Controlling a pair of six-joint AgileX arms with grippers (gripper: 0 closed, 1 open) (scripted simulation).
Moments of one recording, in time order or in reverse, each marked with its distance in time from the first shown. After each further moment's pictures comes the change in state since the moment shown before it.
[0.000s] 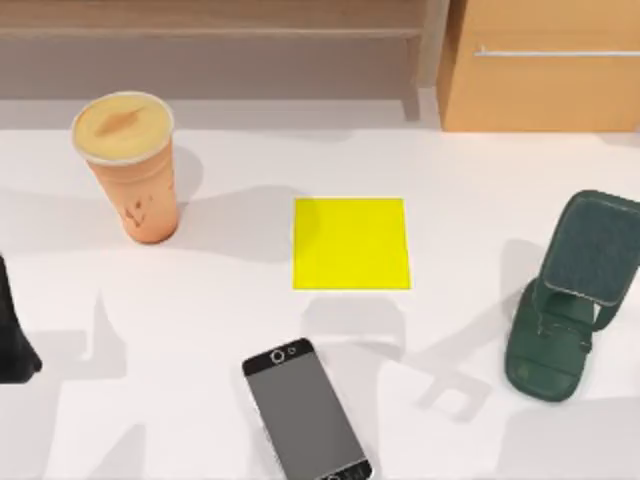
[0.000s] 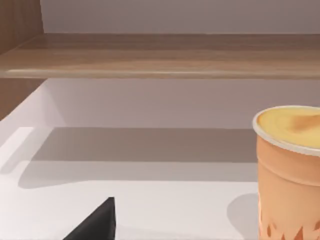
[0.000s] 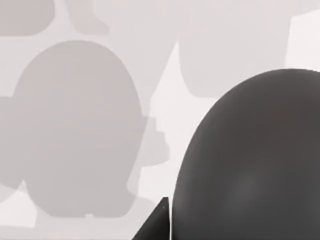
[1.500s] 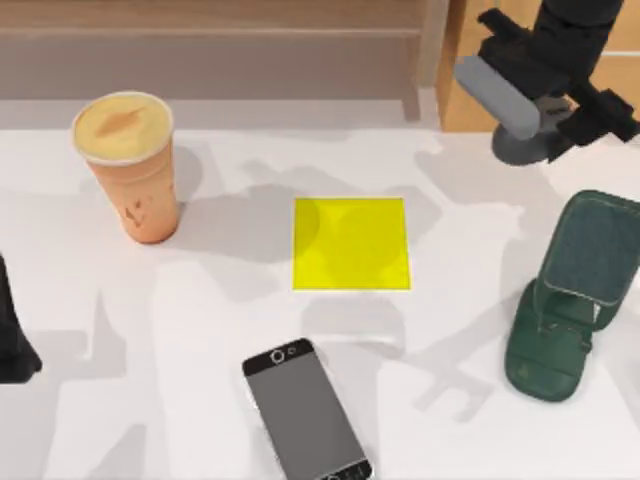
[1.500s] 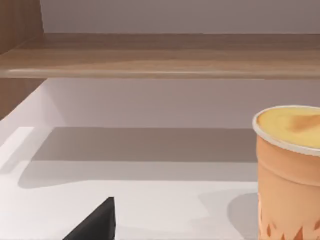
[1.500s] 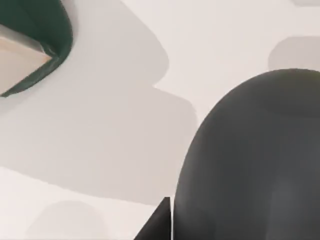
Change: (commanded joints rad) left arm 0.000 0.000 0.000 0.000 0.000 0.000; right arm 0.654 1.032 1.384 -0.310 0.020 -1.390
